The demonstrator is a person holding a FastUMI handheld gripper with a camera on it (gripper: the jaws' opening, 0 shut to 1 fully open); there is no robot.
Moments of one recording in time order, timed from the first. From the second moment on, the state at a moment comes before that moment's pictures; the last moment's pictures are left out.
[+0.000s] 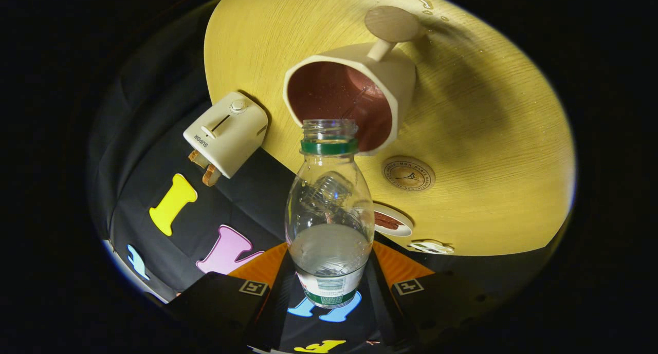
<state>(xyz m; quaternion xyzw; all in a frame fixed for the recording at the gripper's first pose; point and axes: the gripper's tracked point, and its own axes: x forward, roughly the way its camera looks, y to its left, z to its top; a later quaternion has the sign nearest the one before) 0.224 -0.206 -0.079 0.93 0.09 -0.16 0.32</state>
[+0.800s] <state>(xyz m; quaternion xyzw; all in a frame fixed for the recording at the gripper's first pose) 0.226 -0.206 -0.077 0.94 0.08 -0.16 0.29</state>
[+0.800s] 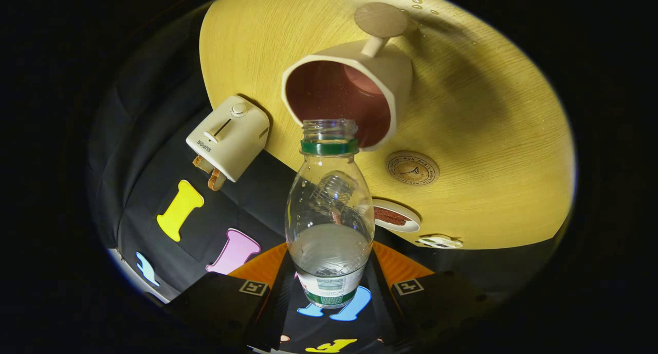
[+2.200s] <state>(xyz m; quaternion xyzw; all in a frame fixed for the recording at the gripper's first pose) 0.172 -0.130 -0.033 0.46 0.07 -0.14 0.87</state>
